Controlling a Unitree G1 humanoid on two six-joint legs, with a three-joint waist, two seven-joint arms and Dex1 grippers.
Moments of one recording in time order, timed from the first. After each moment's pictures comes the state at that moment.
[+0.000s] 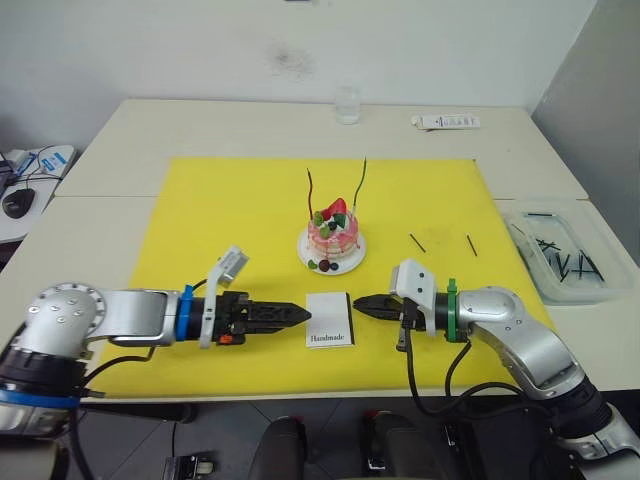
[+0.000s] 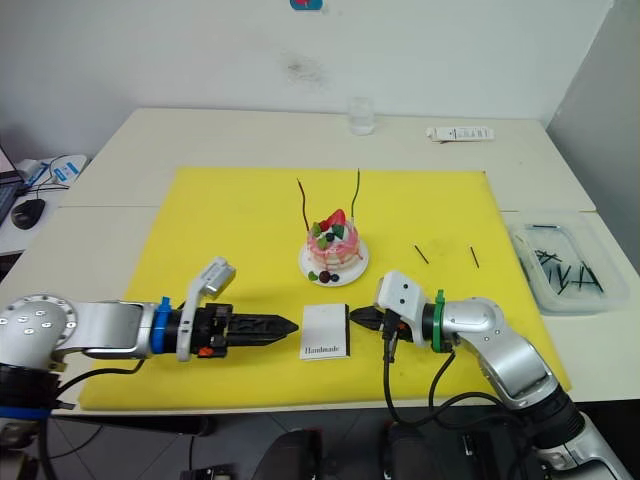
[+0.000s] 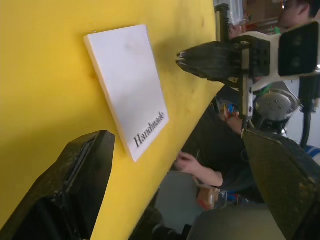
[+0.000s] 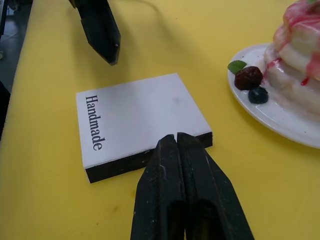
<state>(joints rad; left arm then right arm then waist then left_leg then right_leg) -0.40 0.93 -0.09 0.03 -1.95 1.32 -0.06 -0.33 -0.57 0.34 -0.32 0.25 0.46 0.87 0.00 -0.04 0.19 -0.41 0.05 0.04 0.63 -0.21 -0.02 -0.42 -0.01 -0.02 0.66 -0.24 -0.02</state>
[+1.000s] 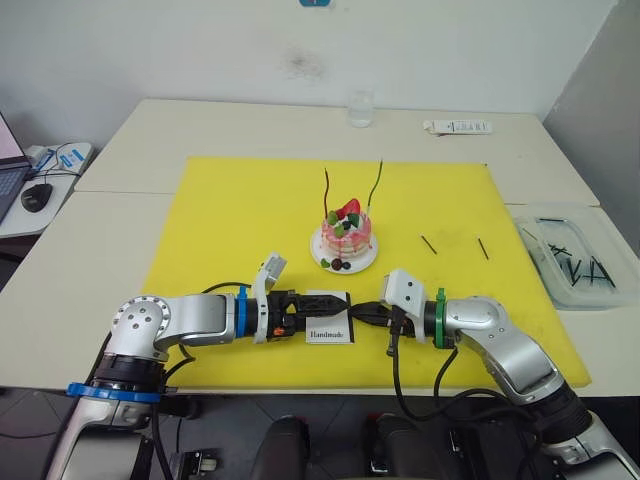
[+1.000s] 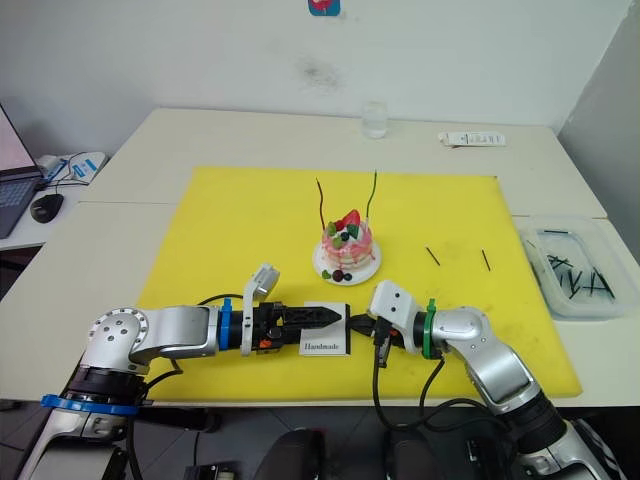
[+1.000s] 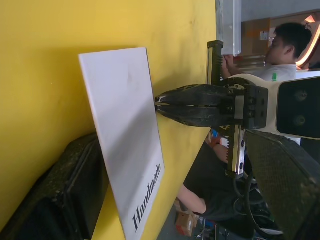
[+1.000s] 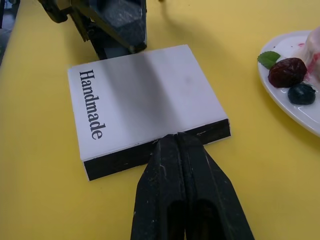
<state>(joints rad) -0.42 0.60 -0.05 0.09 -1.96 1.32 0.22 -0.31 -0.49 0.35 -0.26 0.17 0.43 0.87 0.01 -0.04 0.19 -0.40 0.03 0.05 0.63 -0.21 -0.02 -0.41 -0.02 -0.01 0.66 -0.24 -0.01</state>
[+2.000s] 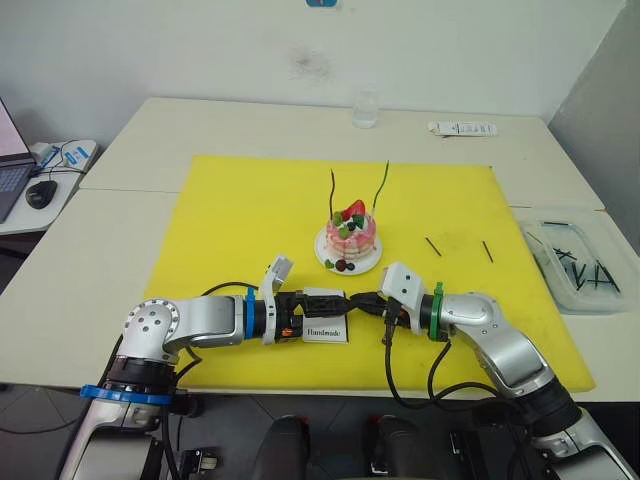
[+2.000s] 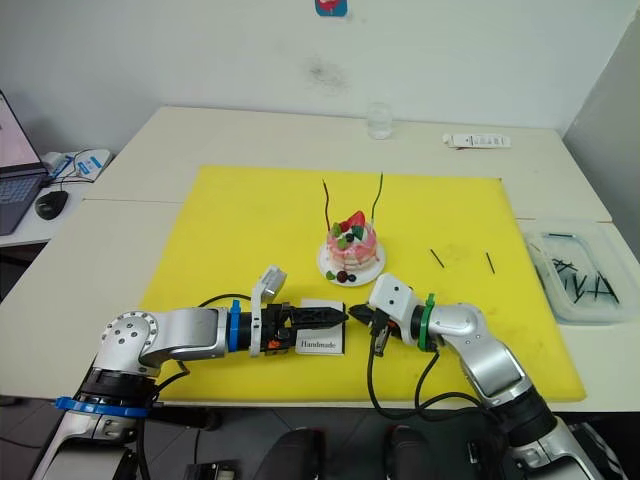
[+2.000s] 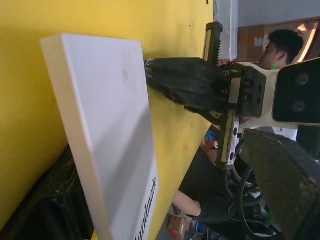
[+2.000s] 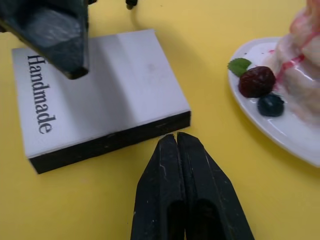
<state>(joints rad) -0.41 0.57 -0.05 0.09 -1.98 1.31 0.27 -0.33 -0.45 0.35 -0.18 0.10 0.38 0.82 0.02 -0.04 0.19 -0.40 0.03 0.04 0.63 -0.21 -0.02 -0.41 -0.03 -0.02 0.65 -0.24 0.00</state>
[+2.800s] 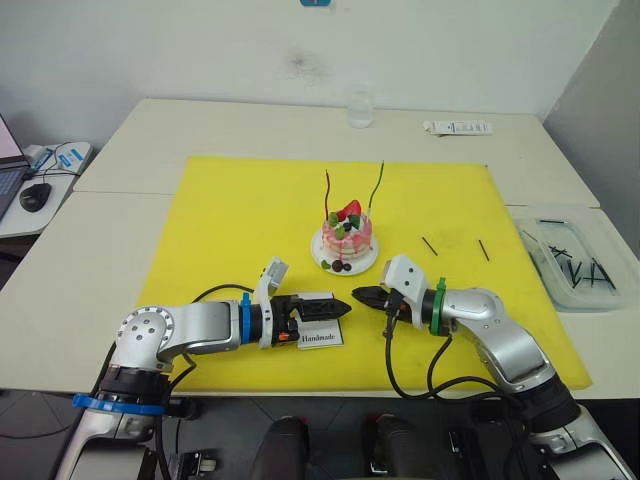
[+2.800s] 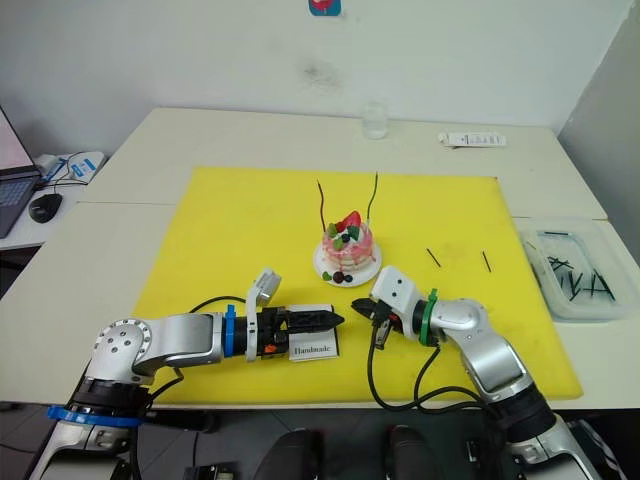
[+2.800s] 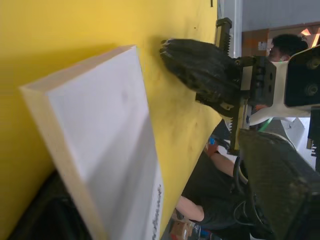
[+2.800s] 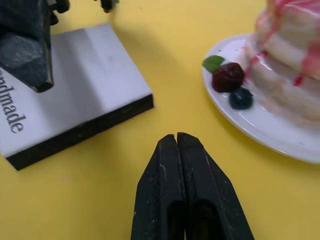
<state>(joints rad) -0.33 0.59 -0.03 0.03 -1.98 1.26 0.28 -0.33 -0.44 0.29 -0.19 0.12 0.43 0.81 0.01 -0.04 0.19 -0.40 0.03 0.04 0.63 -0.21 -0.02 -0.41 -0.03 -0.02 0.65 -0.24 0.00</state>
